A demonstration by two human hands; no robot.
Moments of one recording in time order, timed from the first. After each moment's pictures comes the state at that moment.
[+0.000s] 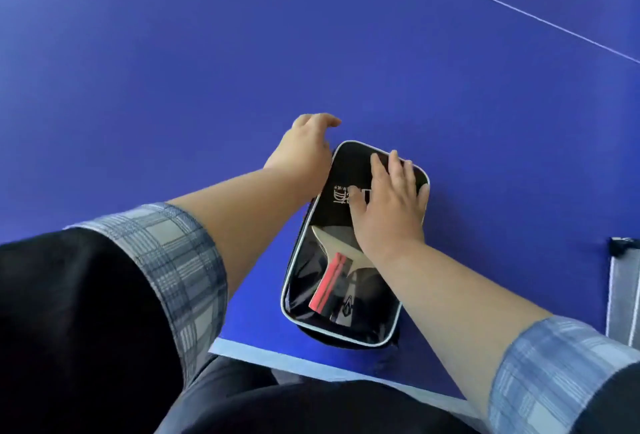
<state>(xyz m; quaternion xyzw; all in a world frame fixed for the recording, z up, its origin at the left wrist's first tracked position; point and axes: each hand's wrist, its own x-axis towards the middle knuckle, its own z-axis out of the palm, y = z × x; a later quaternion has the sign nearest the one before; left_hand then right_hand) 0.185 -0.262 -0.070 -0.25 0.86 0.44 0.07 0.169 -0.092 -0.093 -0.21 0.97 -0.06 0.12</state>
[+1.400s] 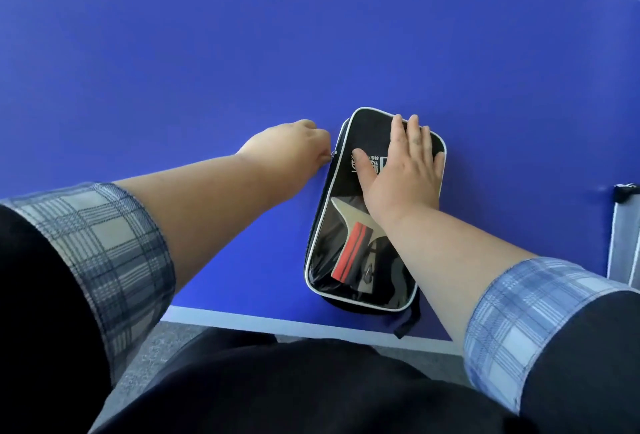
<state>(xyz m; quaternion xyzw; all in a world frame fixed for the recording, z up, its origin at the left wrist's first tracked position) 0.231 -0.307 -0.087 -0.01 0.96 0.22 0.18 0.181 -0.111 -0.106 -0.12 0.99 -0.02 0.08</state>
